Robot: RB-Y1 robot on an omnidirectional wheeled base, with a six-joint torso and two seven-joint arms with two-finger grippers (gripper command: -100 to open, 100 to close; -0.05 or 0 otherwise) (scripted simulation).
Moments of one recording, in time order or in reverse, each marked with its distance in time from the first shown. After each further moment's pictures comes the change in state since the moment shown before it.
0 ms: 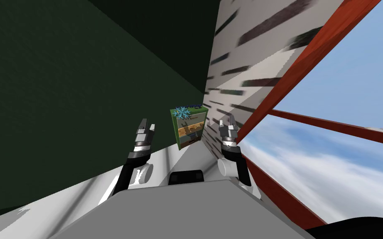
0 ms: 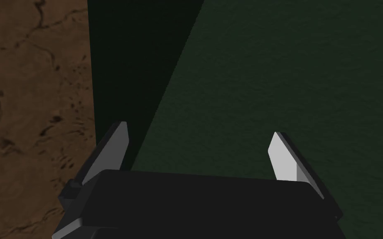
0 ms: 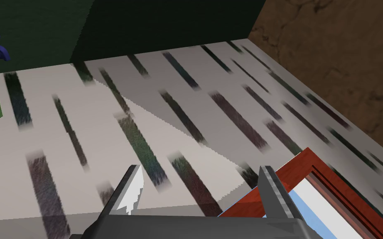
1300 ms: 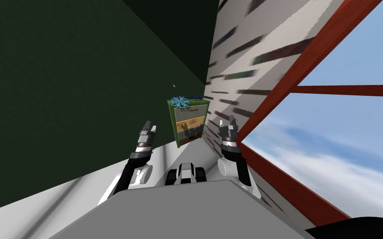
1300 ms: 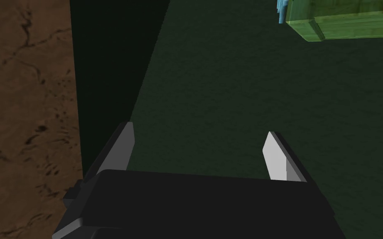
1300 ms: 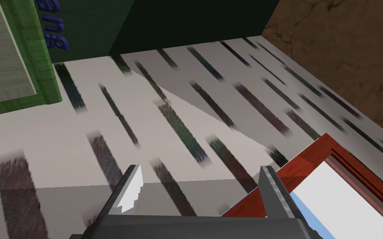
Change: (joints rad) left arm -0.009 0.057 0.001 0.057 0.002 -0.025 0.005; right arm 0.000 0.000 0.000 0.000 0.000 0.000 0.000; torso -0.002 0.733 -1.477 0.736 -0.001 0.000
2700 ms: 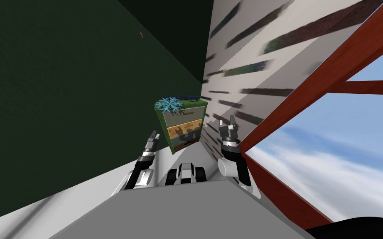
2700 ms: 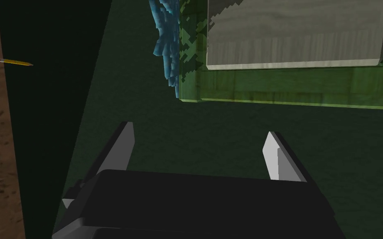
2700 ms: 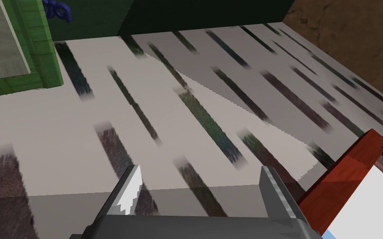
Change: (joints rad) left arm -0.058 0.066 0.018 0.362 0.017 -0.165 0.040; right arm 0.000 0.000 0.000 0.000 0.000 0.000 0.000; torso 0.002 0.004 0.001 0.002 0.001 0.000
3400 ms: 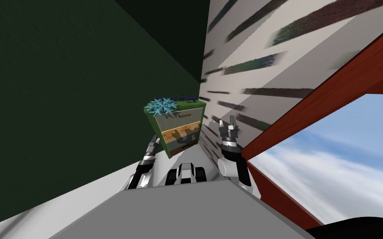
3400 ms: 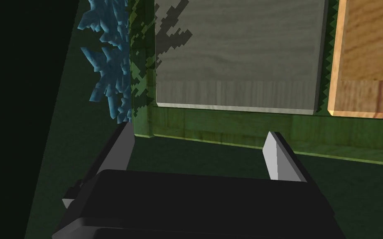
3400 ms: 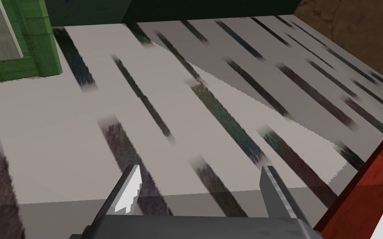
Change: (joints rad) left arm -0.017 0.009 0.007 0.176 0.008 -0.092 0.022; right arm 0.000 0.000 0.000 0.000 0.000 0.000 0.000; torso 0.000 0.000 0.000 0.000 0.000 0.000
